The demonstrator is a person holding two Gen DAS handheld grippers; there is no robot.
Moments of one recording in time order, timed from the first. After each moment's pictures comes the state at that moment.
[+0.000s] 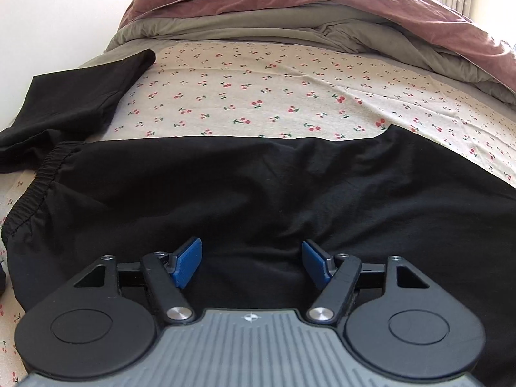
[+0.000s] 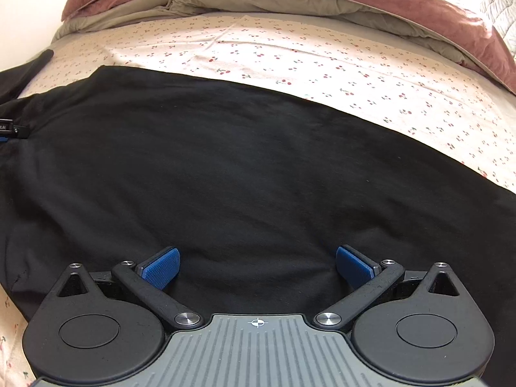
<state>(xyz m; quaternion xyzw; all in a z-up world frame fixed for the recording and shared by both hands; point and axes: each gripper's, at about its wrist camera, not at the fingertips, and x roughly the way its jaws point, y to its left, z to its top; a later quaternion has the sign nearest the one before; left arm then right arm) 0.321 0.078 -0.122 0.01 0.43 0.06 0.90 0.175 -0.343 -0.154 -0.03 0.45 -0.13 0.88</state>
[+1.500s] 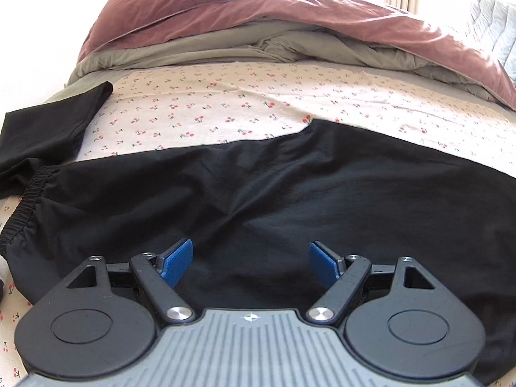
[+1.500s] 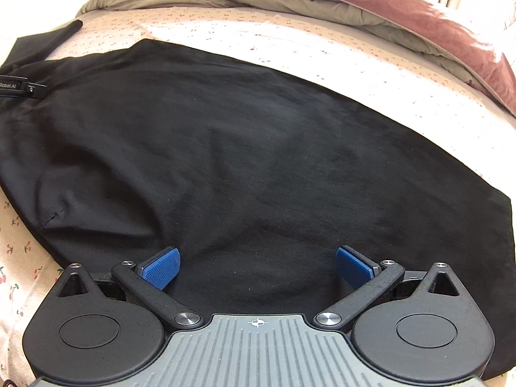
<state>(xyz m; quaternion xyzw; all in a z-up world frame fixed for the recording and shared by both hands) 0.272 0.037 -0.106 0.05 0.40 -0.04 0.91 0.160 -0.284 -0.166 -0.08 0.47 -0.10 0.87</state>
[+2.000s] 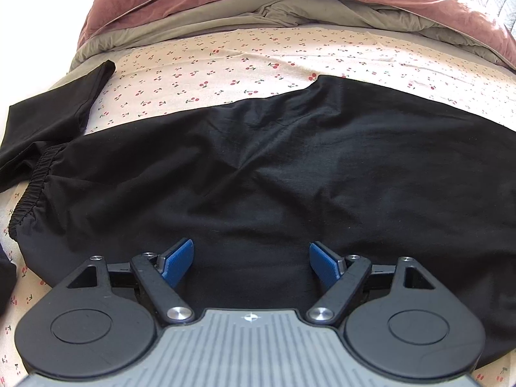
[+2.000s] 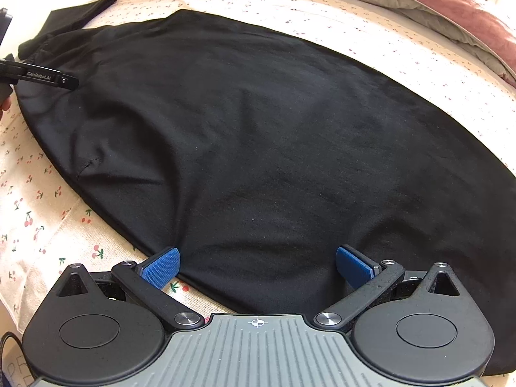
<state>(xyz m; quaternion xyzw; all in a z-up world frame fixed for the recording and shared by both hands) 0.263 0.039 -0.115 0.08 0.44 -0.03 0.89 0.136 -0.291 -0.160 -0.09 0.51 -0.03 0.86</state>
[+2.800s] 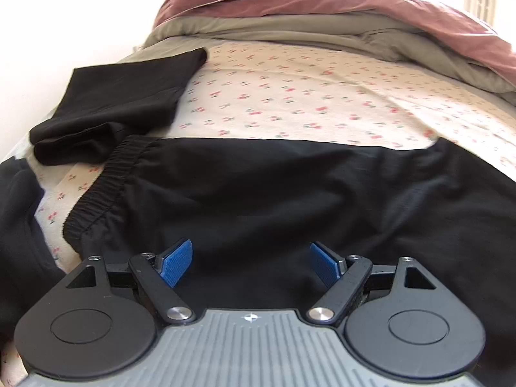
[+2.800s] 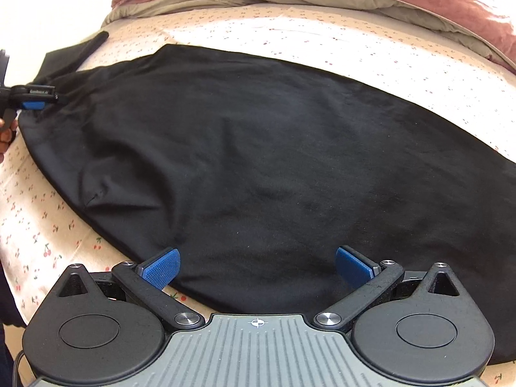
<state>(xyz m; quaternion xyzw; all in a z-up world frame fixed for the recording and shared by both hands) 0.313 0.136 -0.107 0.01 0.43 0.11 0.89 0.125 -0.319 -0.142 -0.02 0.48 -0.05 0.88</state>
